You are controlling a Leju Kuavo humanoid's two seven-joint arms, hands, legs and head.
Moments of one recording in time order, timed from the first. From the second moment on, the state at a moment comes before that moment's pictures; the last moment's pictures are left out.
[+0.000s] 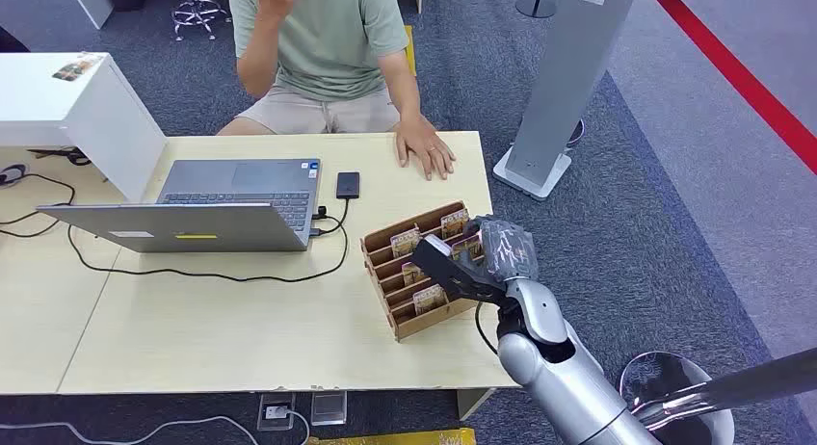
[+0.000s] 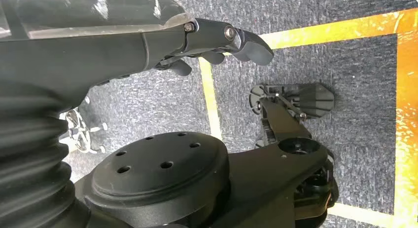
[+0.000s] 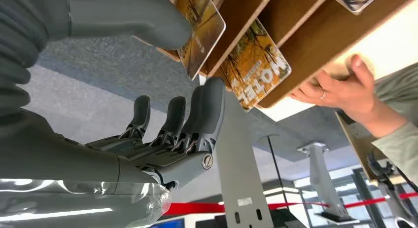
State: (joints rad) left arm -0.12 0.06 -1.18 -0.21 1.24 0.10 0.01; right arm -0.38 -0.10 0.70 -1.30 0.98 -0.23 0.42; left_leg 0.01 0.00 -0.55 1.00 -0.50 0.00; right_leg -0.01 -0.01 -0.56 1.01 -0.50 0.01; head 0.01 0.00
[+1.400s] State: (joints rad) left arm -0.12 0.05 -1.18 -0.21 1.23 0.11 0.02; right arm -0.39 -0.08 0.70 -1.18 0.95 -0.29 0.40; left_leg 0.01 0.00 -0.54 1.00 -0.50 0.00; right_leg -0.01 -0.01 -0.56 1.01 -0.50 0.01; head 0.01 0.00
